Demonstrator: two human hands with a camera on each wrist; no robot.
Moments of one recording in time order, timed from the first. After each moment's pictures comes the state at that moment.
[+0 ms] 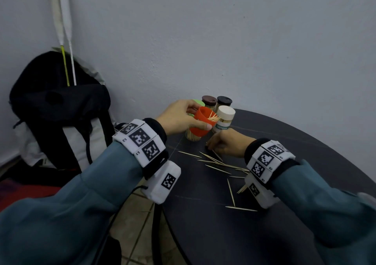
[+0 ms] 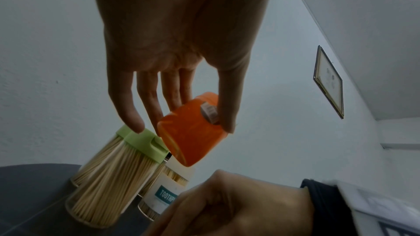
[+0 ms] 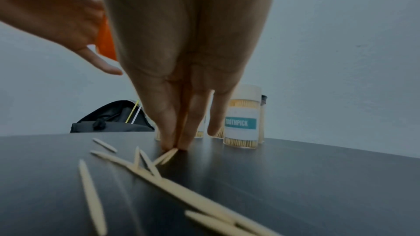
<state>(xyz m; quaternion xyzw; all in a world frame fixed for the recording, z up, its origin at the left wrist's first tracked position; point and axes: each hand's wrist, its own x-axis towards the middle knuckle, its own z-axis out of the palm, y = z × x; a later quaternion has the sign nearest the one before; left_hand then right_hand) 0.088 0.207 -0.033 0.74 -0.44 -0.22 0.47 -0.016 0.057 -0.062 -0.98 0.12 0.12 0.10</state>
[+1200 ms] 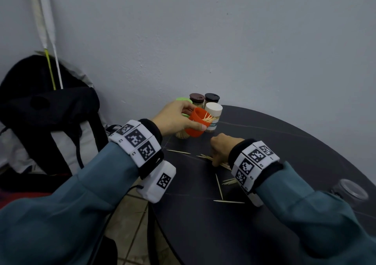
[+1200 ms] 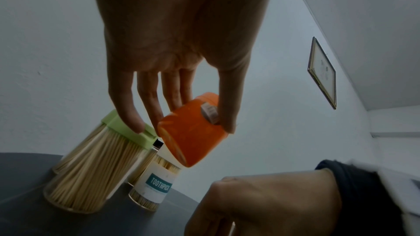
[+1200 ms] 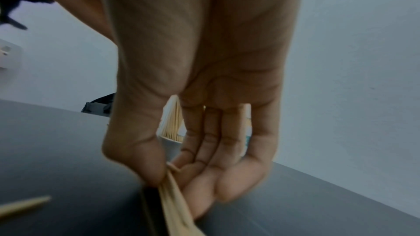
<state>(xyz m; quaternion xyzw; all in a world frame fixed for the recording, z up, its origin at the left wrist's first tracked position) 0.074 0.193 -0.035 0.73 -0.45 -0.22 0.45 -0.031 0.084 -0.058 -0.94 0.27 0.22 -0.01</state>
